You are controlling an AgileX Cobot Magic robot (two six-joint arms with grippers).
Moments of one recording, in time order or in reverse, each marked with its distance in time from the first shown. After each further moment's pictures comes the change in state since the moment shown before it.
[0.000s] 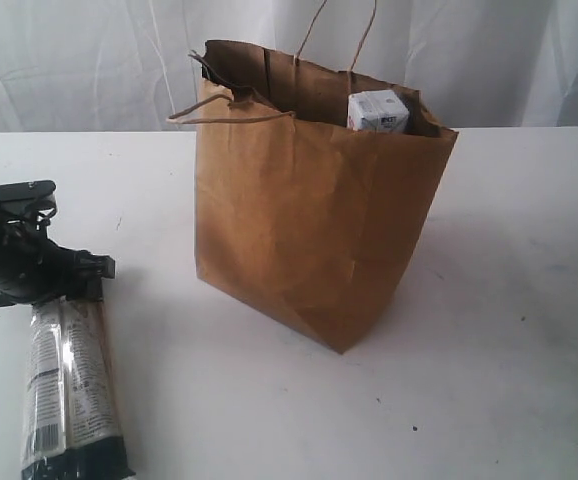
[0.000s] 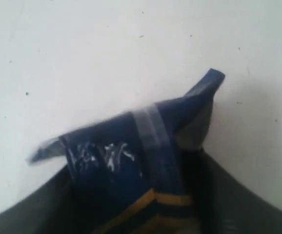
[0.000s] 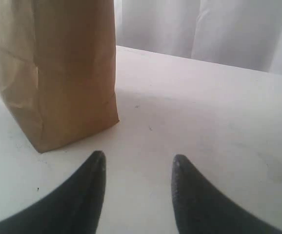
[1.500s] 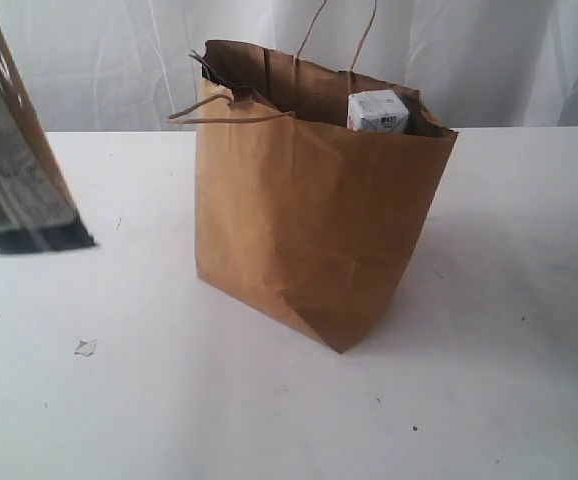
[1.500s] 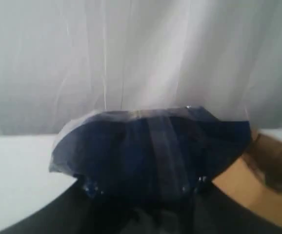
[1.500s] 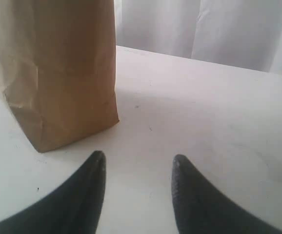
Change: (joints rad) left arm -0.002 -0.833 -0.197 0.008 0.145 0.062; right arm 0.000 0.000 0.000 0.000 0.000 0.000
